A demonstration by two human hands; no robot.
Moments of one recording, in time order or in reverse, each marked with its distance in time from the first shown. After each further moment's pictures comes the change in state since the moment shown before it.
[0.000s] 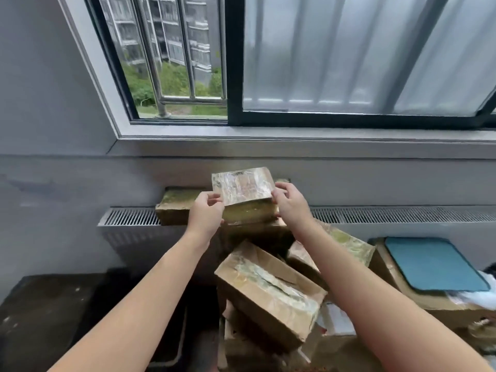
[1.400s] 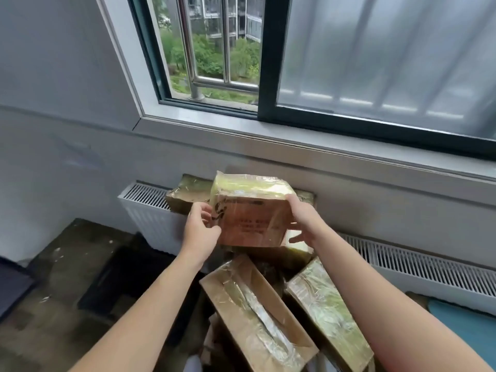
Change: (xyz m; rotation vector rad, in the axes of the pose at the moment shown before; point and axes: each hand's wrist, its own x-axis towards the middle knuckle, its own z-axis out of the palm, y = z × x) left_hand 0.045 -0.035 0.058 0.125 0.261 -0.108; right_hand 0.152 0.047 -0.016 0.047 -0.422 0.428
